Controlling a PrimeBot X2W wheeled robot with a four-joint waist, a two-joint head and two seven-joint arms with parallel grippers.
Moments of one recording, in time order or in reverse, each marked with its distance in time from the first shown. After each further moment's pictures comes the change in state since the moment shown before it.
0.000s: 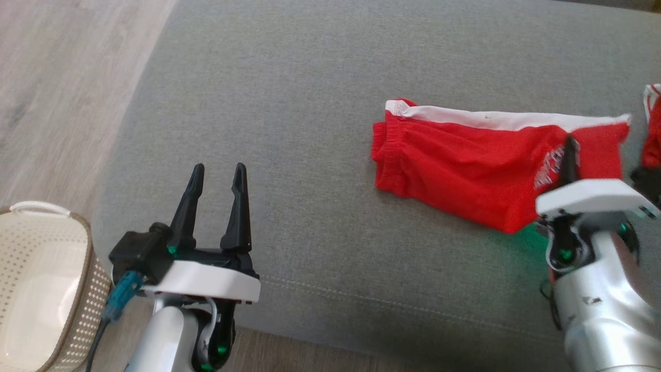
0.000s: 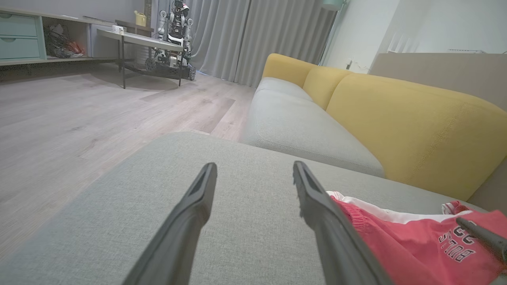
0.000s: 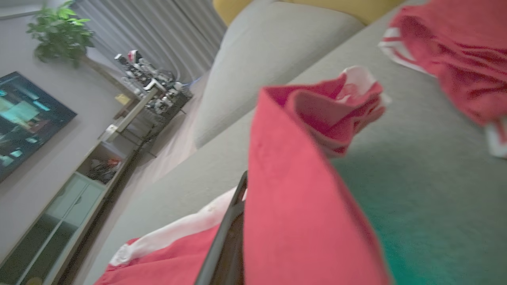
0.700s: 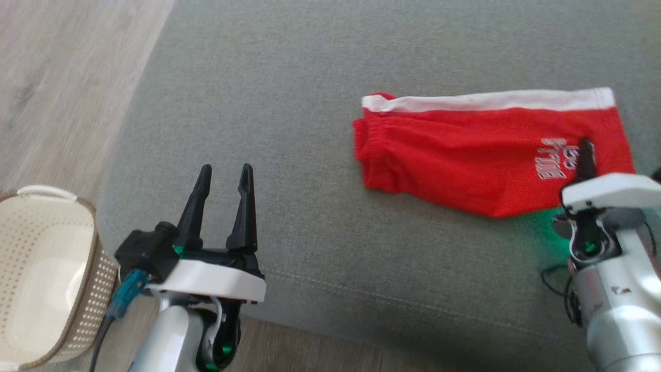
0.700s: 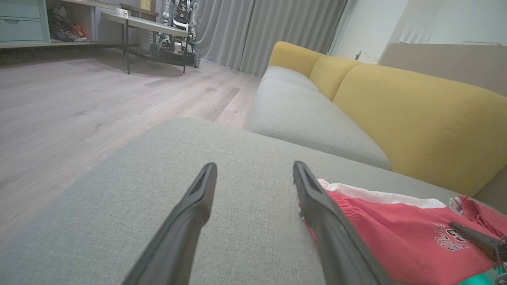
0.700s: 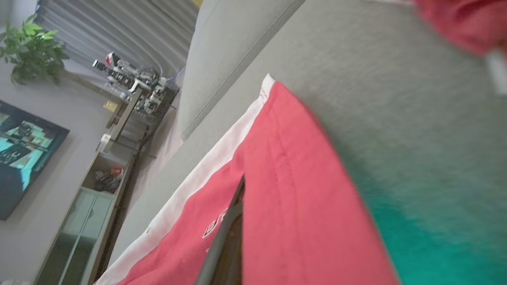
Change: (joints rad) left arm -0.006 0.000 -0.025 0.007 -0.030 0.009 0.000; right arm -0.058 -0.068 0.053 0.081 0.243 0.000 0.071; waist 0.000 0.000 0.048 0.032
